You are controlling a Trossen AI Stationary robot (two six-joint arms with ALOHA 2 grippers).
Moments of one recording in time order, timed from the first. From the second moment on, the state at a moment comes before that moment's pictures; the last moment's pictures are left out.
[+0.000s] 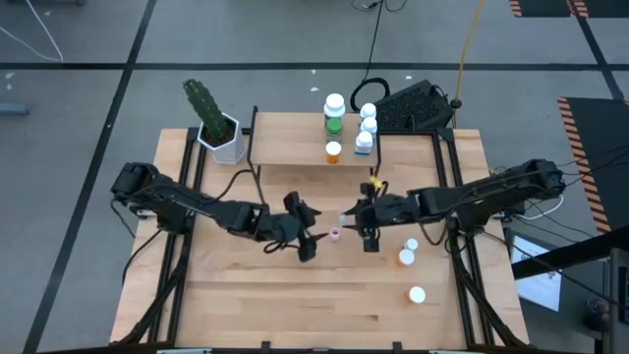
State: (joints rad) left arm -0.26 1.61 1.11 -0.08 -0.44 -0.26; right arm 0.16 1.29 0.82 -0.14 0.19 -0.02
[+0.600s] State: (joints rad) left arm -0.24 1.75 1.11 0.01 -0.29 -0.18; right arm 0.23 1.57 1.07 -0.48 0.33 -0.21
